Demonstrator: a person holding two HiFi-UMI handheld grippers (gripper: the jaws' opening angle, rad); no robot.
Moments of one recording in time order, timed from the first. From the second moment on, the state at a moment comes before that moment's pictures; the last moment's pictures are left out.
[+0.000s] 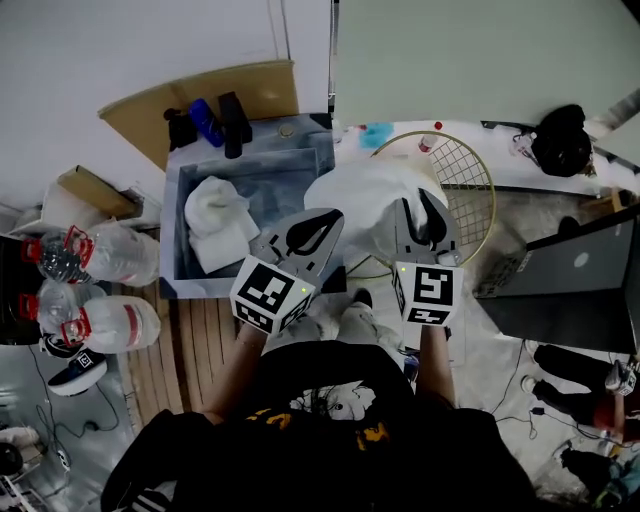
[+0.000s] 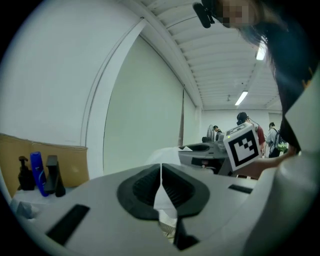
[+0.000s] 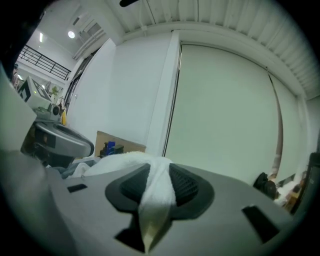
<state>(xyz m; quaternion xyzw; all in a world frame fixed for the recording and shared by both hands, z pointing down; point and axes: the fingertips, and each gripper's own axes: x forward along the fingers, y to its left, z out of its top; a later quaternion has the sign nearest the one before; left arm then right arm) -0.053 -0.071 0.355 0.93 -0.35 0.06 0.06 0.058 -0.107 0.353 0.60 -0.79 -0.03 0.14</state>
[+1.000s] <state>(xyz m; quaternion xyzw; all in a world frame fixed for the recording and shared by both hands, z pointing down) 0.122 -0.199 0.390 0.92 -0.37 0.11 0.09 0.264 -0.321 0.570 0.54 -0.78 0.07 0.31</state>
